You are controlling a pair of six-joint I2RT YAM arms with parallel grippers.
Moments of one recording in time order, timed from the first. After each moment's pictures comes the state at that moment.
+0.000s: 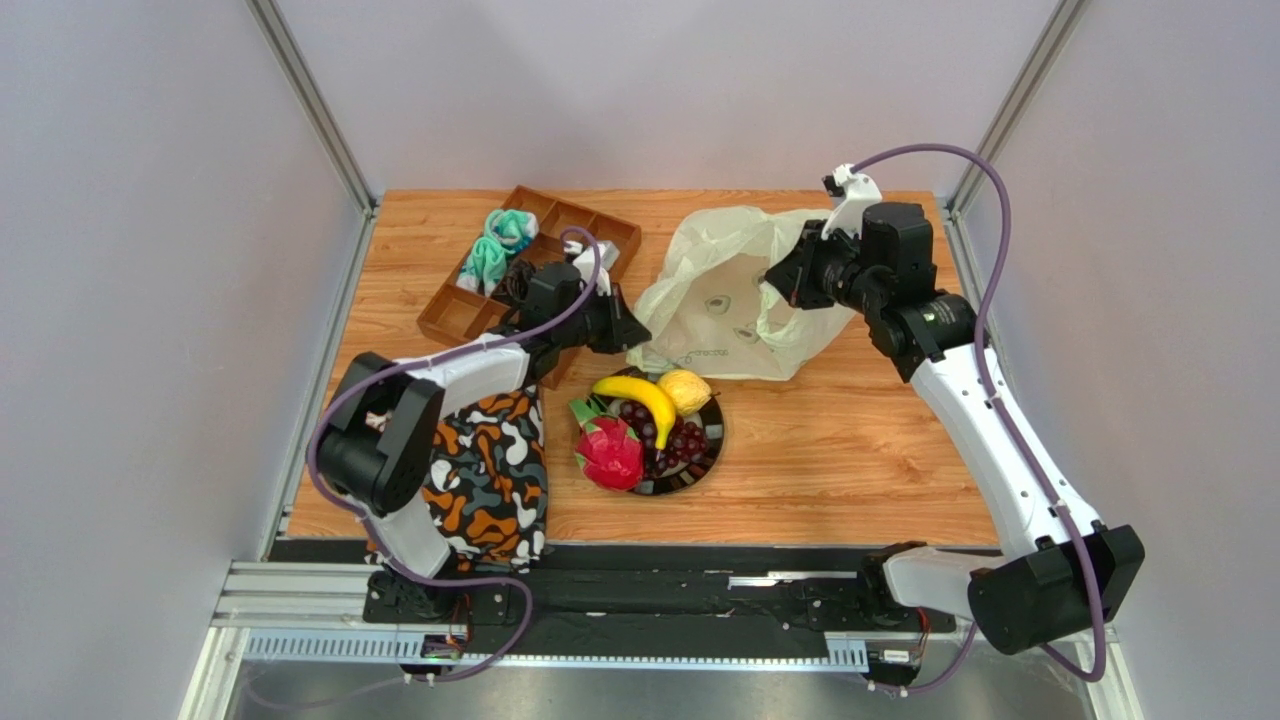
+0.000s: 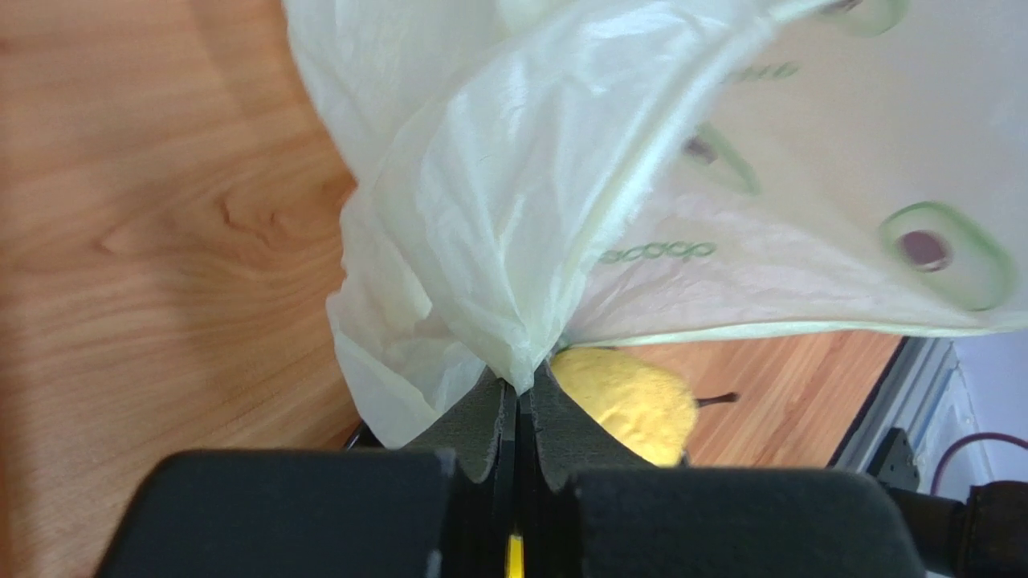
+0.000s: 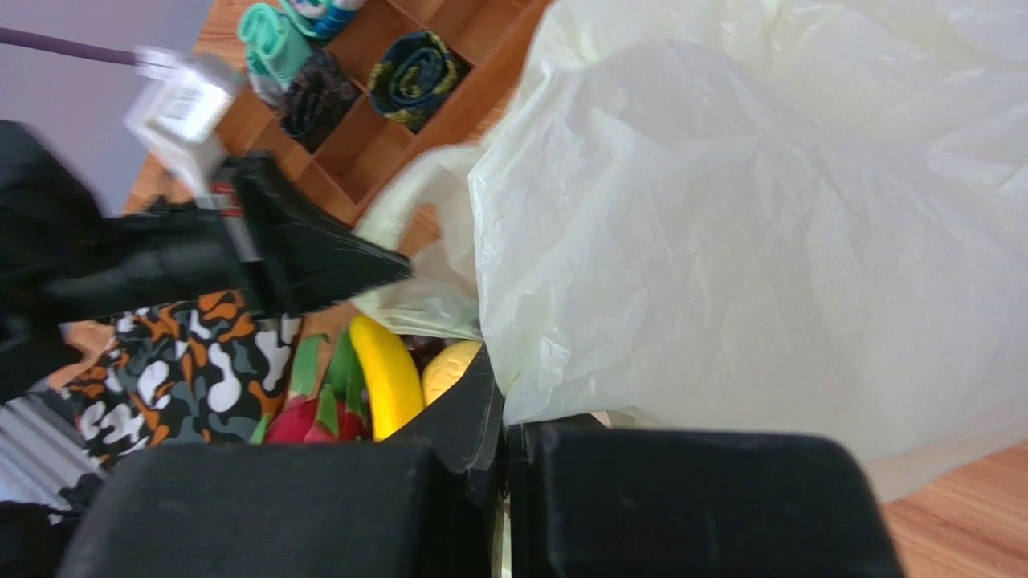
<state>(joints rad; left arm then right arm) -0.49 1.73 0.98 0.26 0.39 -0.50 0.29 1.23 1.29 -0.46 -0.27 0.29</state>
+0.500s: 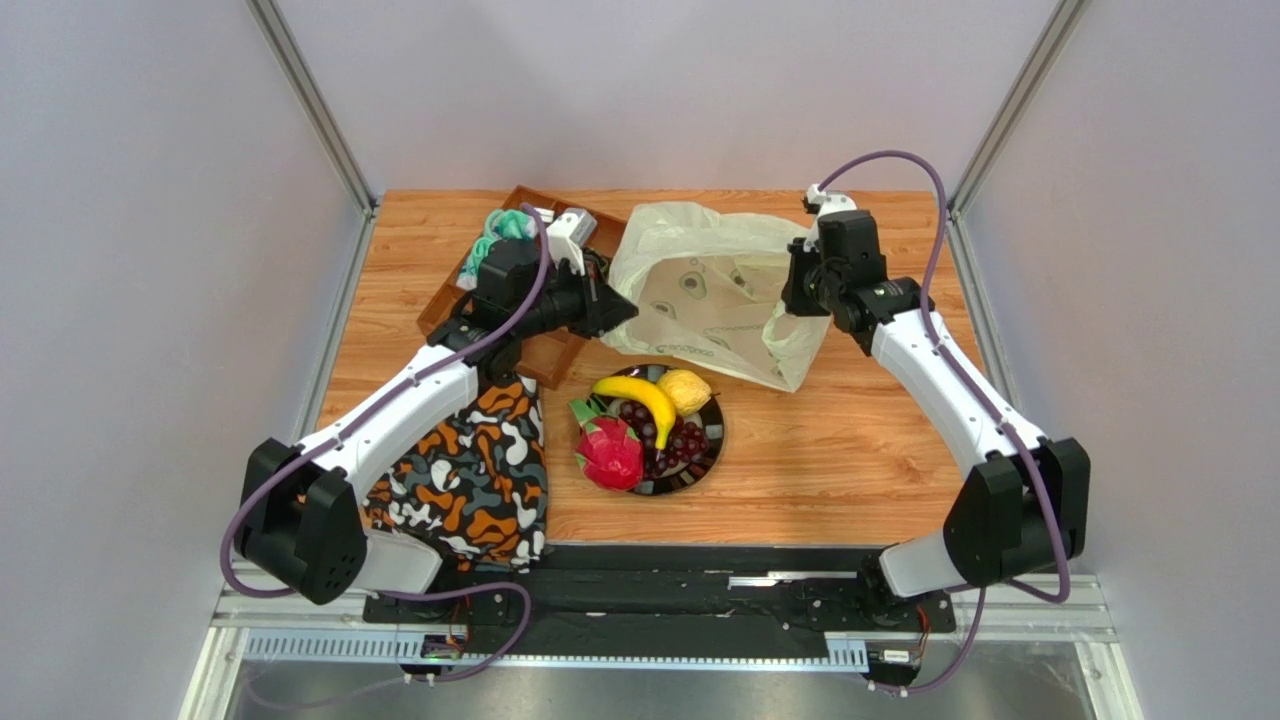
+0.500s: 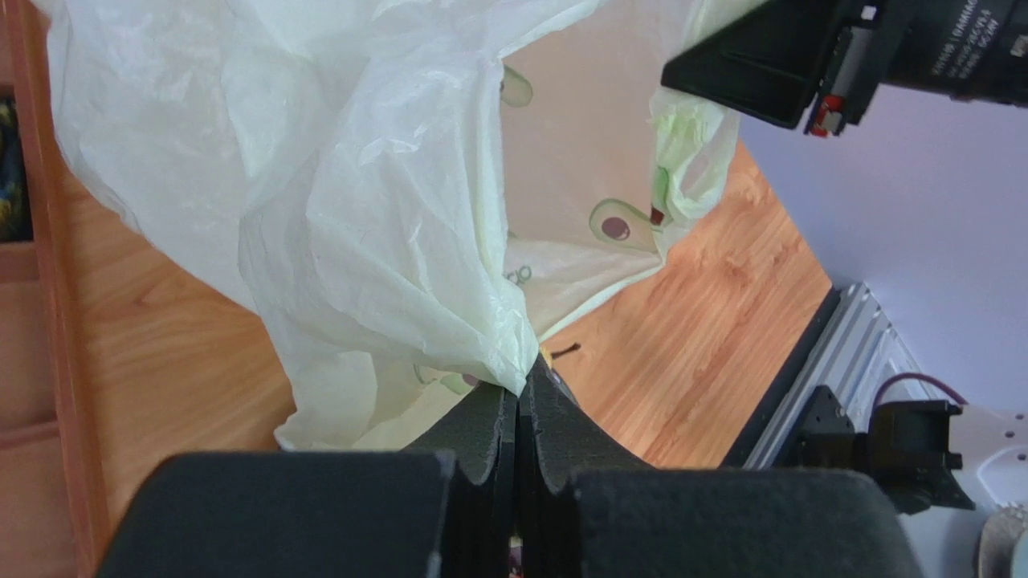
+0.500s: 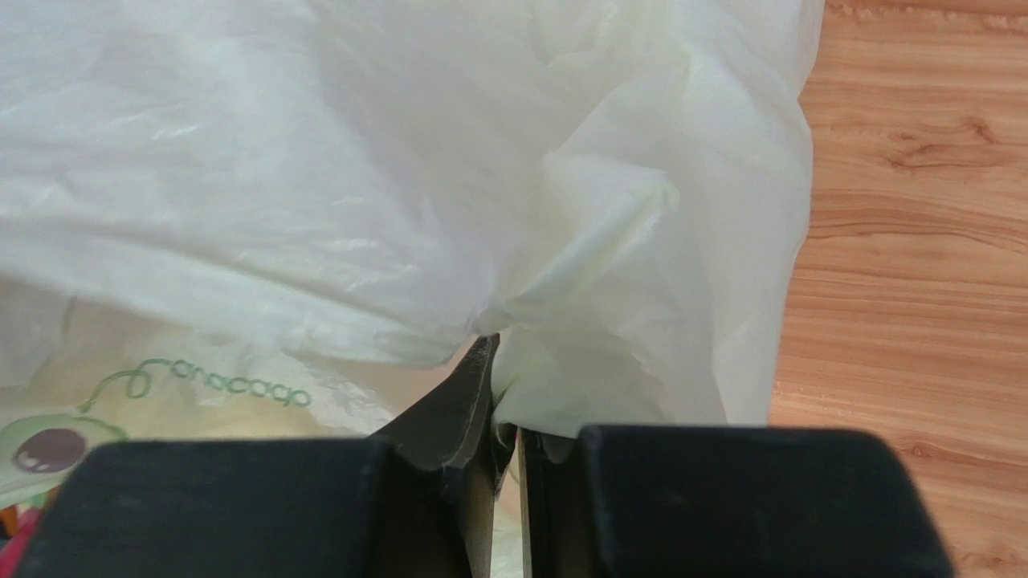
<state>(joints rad) -0.49 1.37 1.04 0.02 0.42 -0.41 0.29 1.43 1.24 -0.46 0.03 0.23</state>
